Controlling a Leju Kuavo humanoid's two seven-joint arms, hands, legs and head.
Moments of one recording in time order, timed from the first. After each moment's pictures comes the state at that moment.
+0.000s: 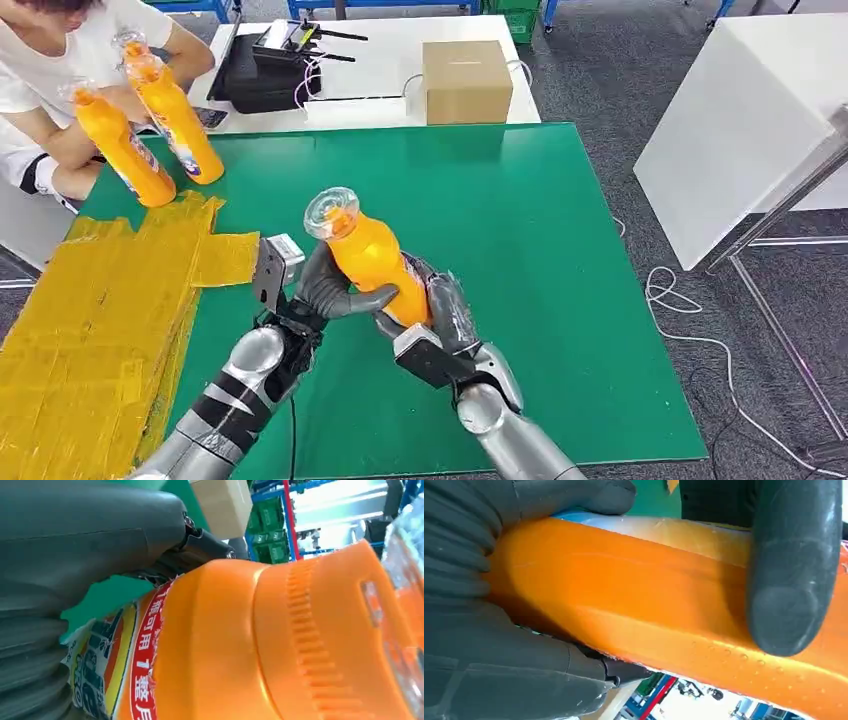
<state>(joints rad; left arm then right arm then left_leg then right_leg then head) -0.41 -0.08 -0.50 -1.20 0.19 -0.04 -0.31 -0.29 0.17 0.63 -1.10 0.34 -0.33 -0.41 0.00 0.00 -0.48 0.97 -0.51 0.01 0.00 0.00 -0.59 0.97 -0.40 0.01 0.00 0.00</state>
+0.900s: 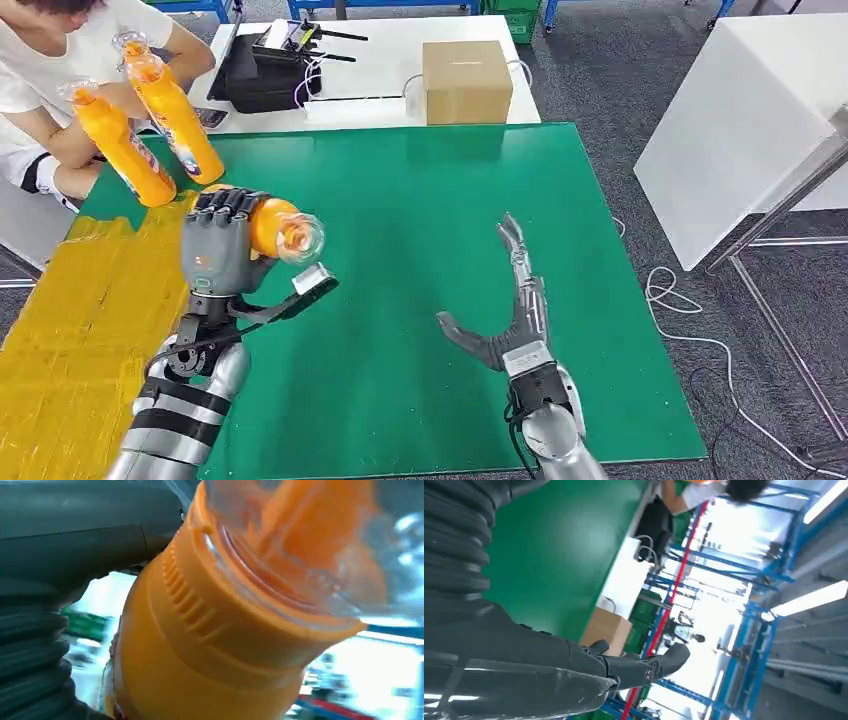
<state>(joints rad) -0.33 -0.03 -0.21 -1.32 -1.51 0.69 0.04 -0.06 0.09 0.40 -1.55 0.19 -0.23 -0.46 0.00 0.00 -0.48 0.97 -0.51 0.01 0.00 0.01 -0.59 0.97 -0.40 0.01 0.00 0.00</state>
